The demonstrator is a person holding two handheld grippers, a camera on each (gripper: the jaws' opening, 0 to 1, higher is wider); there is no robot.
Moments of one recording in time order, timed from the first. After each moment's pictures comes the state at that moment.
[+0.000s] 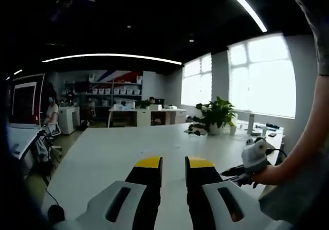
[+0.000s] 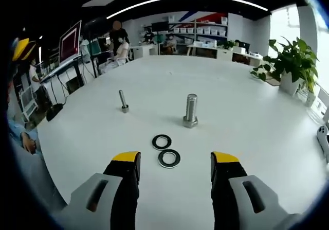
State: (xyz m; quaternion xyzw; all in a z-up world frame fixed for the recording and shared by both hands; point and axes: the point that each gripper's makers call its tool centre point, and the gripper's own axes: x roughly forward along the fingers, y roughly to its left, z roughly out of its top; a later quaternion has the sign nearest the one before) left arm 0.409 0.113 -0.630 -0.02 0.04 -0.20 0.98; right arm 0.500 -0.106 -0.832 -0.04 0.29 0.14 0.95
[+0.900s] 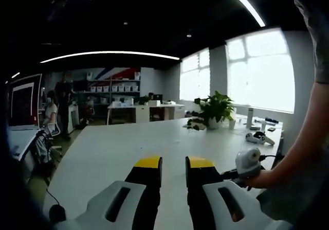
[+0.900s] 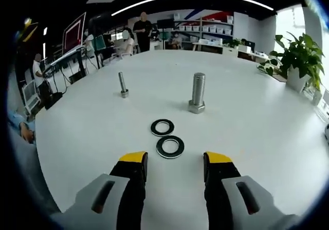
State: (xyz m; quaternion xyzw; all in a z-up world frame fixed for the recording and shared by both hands) left arm 0.406 0.107 -0.639 -0.01 0.05 -0.21 0.98; right arm 0.500 -0.105 -0.871 -0.05 0.30 0.15 0.94
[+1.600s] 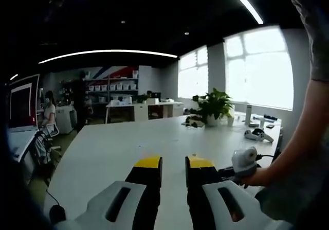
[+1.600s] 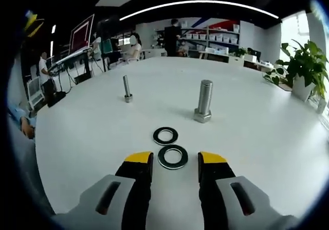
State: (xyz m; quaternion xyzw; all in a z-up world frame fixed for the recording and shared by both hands) left arm 0.405 0.102 -0.643 0.00 0.06 -0.21 0.98; right arm 0.512 -0.098 -0.868 -0.06 0.26 0.18 0.95
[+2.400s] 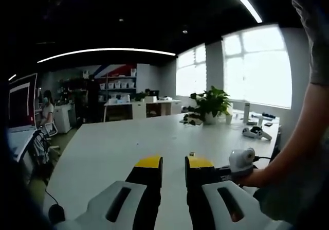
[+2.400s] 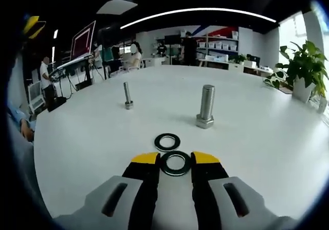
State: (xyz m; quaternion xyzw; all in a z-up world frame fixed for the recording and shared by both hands) left arm 0.404 0.098 -0.649 0.00 0.07 -0.22 0.97; right arm 0.524 -0.092 -0.869 -0.04 0.22 0.18 0.96
